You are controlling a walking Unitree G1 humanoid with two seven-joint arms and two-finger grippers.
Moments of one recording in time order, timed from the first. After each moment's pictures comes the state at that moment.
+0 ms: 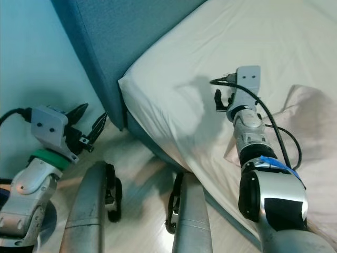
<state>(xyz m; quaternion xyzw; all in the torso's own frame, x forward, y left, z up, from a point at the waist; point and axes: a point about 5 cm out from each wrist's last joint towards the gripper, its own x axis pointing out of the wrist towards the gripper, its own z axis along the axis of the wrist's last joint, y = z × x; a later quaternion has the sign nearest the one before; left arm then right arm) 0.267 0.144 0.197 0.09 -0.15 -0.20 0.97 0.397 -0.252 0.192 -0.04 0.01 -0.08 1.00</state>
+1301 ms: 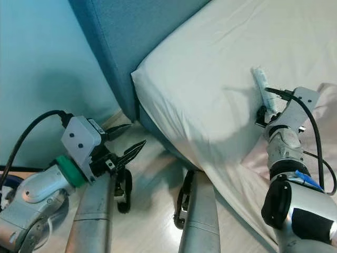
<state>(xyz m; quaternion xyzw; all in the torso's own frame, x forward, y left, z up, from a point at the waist) 0.236 0.096 0.205 0.10 -0.09 -0.39 0.91 0.358 -0.331 0.166 0.07 0.04 -0.23 0.97</state>
